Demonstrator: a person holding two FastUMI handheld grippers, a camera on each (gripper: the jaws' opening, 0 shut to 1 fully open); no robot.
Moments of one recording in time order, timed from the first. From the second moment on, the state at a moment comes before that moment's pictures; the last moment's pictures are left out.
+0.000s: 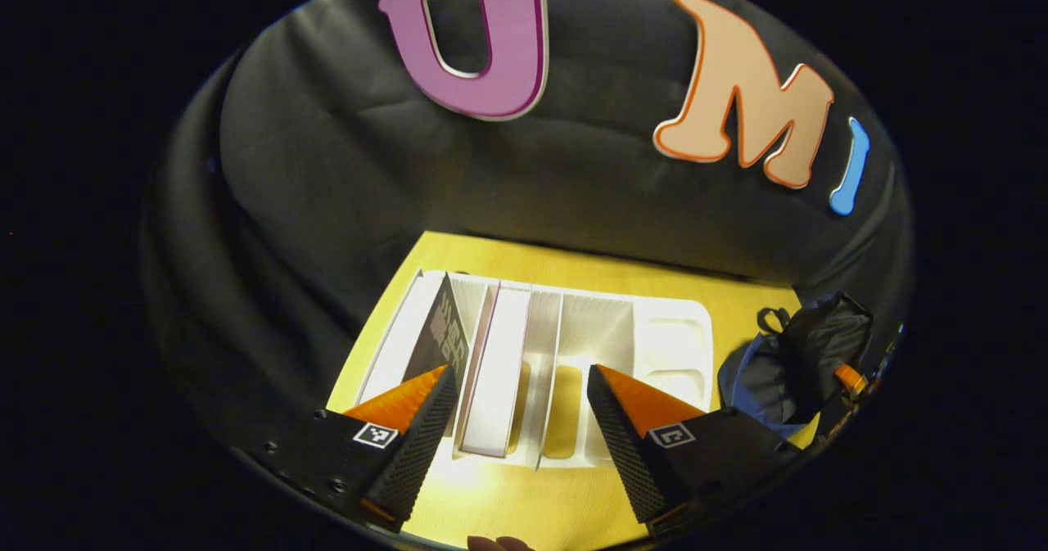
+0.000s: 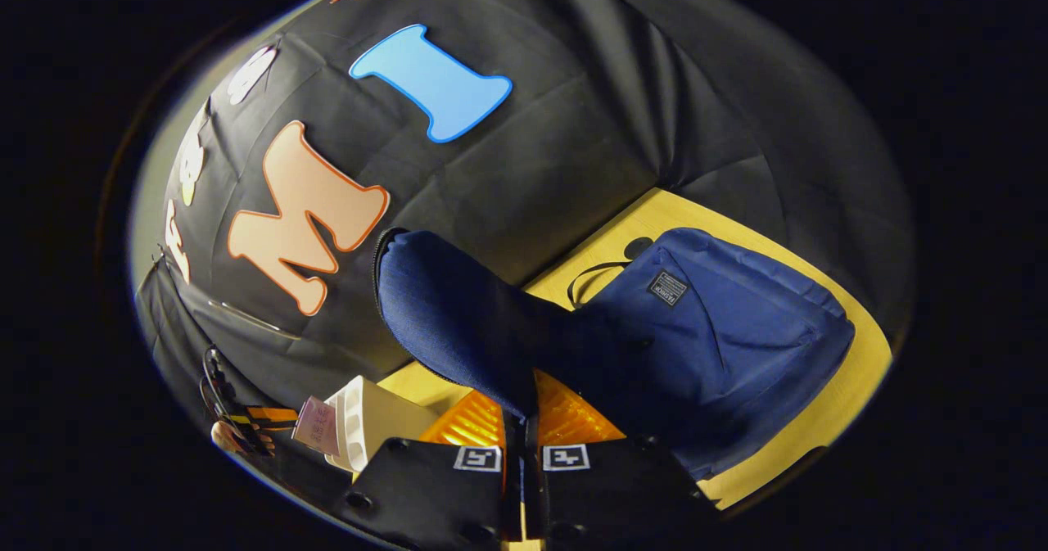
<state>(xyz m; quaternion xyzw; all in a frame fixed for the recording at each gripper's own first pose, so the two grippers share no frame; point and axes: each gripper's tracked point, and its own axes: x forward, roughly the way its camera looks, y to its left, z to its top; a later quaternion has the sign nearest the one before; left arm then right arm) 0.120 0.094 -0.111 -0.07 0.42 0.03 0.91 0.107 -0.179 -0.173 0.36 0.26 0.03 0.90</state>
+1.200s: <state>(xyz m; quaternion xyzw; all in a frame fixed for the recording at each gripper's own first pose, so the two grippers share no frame) 0.123 0.105 -0.172 -0.02 0.58 0.00 0.82 0.105 -0.185 -0.177 0.34 0.26 0.03 0.90</state>
